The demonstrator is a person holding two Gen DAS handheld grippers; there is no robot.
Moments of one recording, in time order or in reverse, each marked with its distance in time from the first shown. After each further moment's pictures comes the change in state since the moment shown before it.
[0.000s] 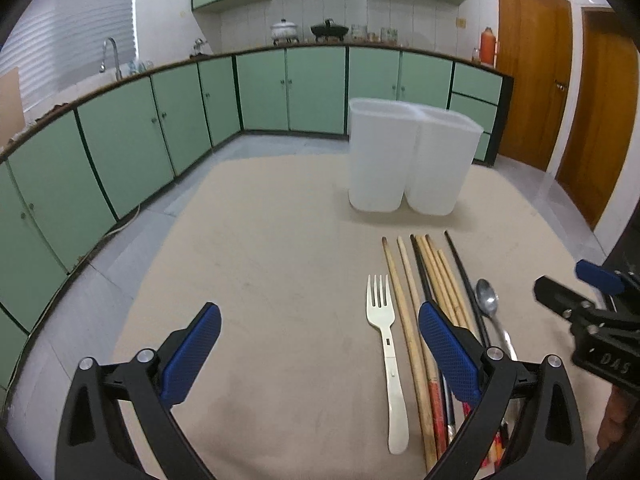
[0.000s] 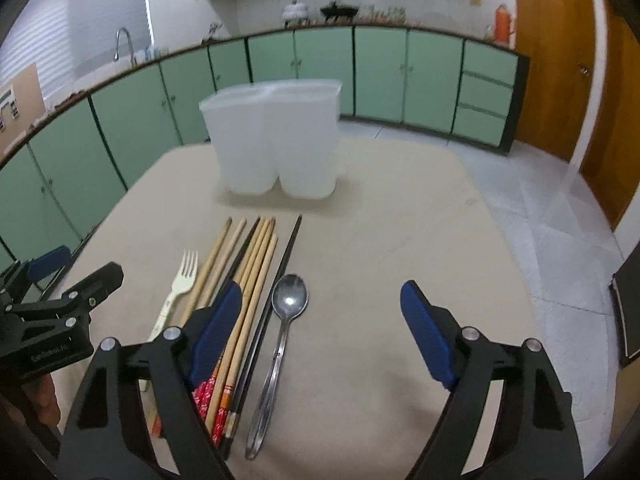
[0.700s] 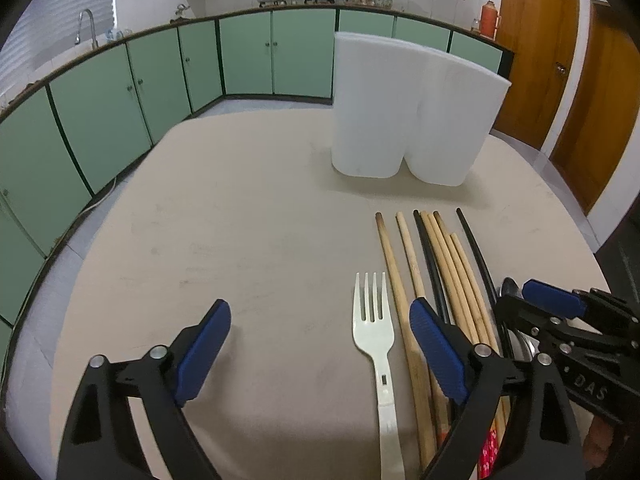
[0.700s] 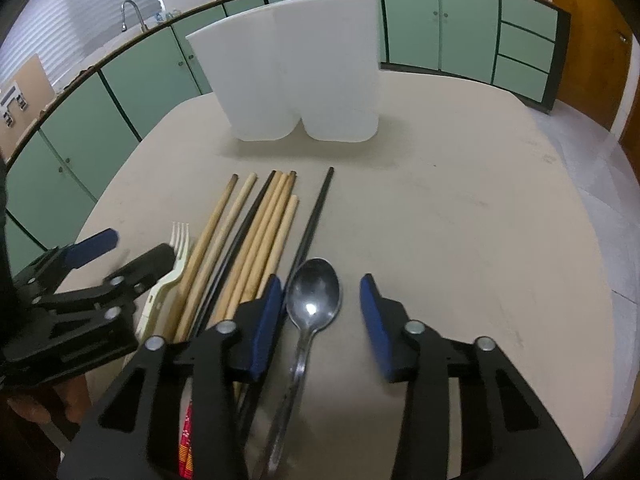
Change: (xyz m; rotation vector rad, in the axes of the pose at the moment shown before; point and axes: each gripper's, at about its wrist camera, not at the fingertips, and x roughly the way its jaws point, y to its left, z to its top) left arm 0.067 -0.009 0.011 -0.009 0.134 -0.061; right arm 0.064 0.000 0.004 0.009 0.174 0.142
